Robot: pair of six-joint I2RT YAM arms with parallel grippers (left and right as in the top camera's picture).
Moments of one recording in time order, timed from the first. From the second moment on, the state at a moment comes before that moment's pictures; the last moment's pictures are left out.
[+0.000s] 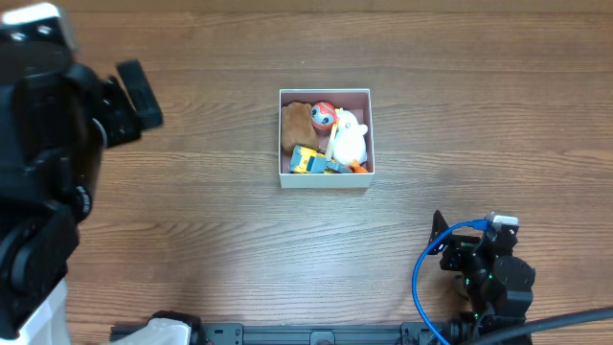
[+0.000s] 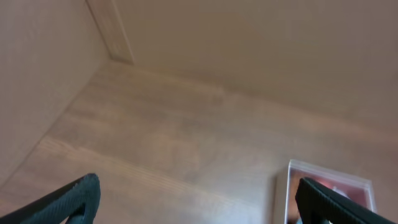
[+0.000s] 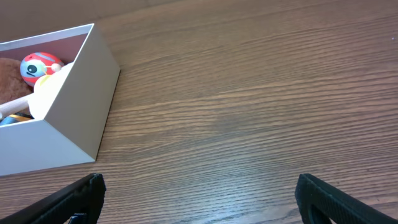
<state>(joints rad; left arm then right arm) -0.18 1.36 2.27 -1.46 -0.39 -0.33 -0.05 0.01 0.18 -0.61 -0.06 0.15</state>
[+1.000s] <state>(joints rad) 0.09 0.24 0.38 -0.48 -0.06 -0.33 -0.05 0.01 0.18 -0.61 -0.06 0.15</state>
